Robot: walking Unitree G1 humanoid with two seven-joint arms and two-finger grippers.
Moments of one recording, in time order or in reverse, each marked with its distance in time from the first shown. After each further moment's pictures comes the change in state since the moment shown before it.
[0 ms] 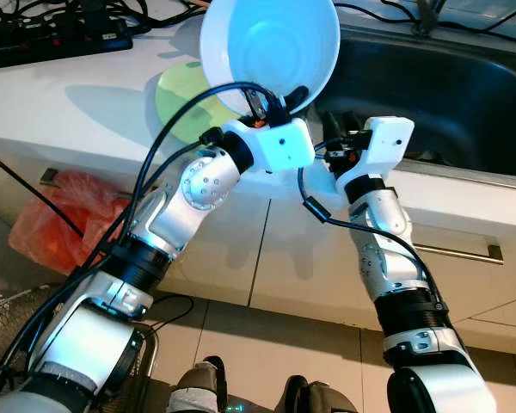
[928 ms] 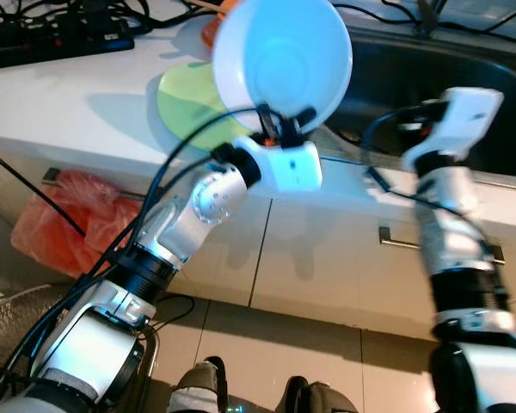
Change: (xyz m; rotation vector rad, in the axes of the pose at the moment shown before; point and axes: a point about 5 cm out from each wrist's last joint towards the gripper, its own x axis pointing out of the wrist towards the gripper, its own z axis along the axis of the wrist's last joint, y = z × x) left arm 0.000 -0.022 0.000 0.077 0.003 -0.088; right arm 0.005 -0.081 0.040 -0.126 -0.026 -0.173
